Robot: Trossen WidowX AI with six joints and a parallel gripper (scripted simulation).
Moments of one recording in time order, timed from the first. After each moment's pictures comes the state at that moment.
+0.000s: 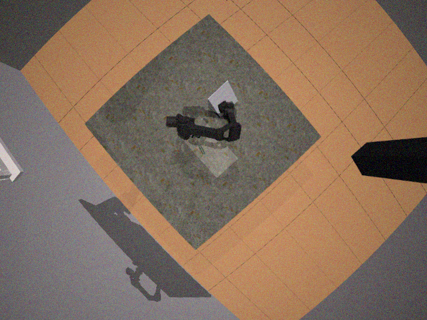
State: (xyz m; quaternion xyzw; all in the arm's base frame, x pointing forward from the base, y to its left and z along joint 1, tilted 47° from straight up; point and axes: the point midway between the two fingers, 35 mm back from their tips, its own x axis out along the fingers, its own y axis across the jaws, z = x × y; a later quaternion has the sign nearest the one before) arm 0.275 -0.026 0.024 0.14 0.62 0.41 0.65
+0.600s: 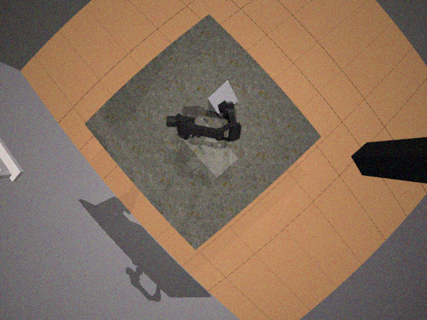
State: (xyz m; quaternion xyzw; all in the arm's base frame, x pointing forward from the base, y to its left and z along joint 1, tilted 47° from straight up) arm 0.274 -0.027 0.021 0.14 0.62 0.41 0.65
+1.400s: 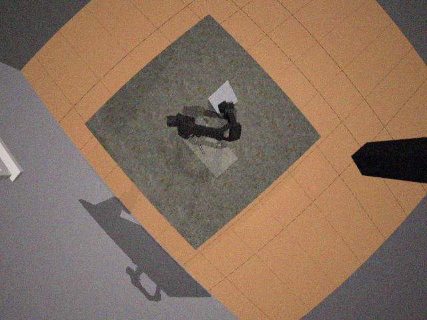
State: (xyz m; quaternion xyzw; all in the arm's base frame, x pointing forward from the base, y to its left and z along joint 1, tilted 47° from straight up) arm 0.271 -0.025 0.017 0.14 0.62 0.41 0.65
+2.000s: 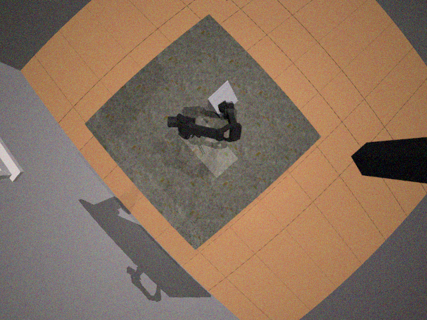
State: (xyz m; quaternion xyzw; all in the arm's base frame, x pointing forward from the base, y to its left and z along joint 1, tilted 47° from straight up) arm 0.269 -0.019 0.013 0.14 0.62 0.41 0.65
